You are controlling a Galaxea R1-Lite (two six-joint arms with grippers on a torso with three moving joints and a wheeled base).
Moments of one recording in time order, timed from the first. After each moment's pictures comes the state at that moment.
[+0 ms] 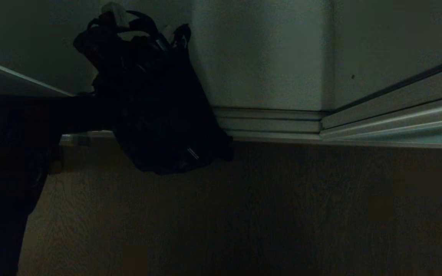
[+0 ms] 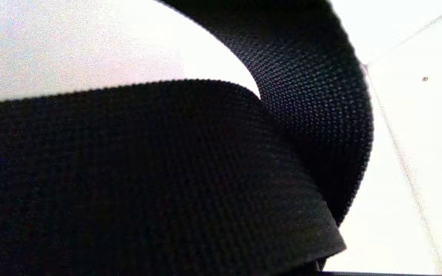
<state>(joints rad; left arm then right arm) -0.21 2.23 -1.94 -0.97 -0.17 -0.30 0.00 0.00 0.00 -0.01 0.02 -0.06</state>
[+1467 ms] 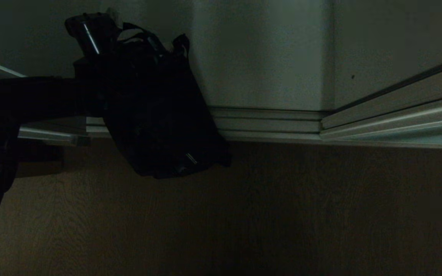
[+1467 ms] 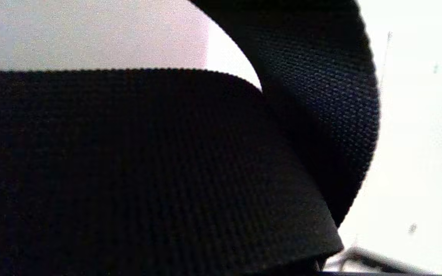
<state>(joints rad) -0.18 2.12 -1.93 -0.53 -0.23 -0.60 0.00 0.00 0.00 -0.01 0.02 -0.06</state>
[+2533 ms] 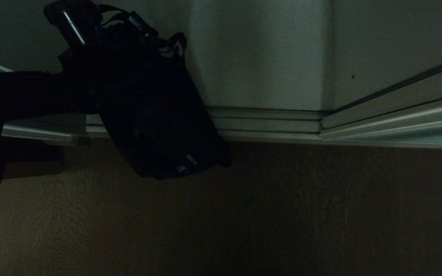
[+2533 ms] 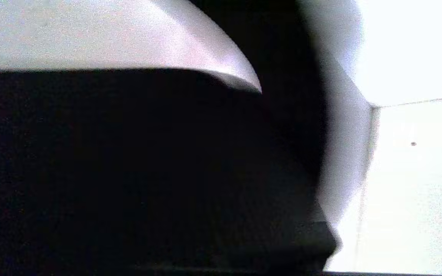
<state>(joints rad) -0.17 2.08 -1.90 -0.66 -0.07 -0.66 0.00 0.00 0.00 -0.01 0.02 -0.06</state>
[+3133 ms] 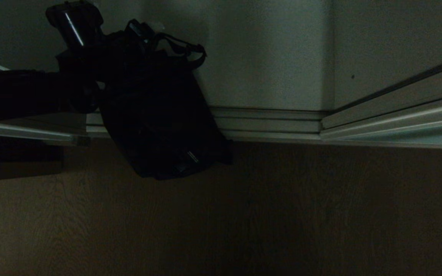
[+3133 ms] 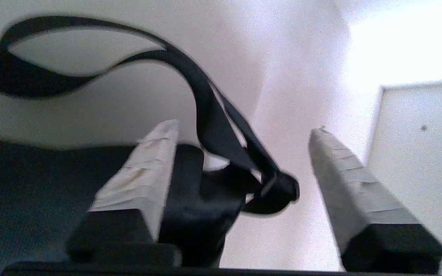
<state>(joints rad) -0.16 2.07 -1.89 -0.56 -0.13 -0.70 0.00 0.00 0.00 -0.01 0.02 -0.06</state>
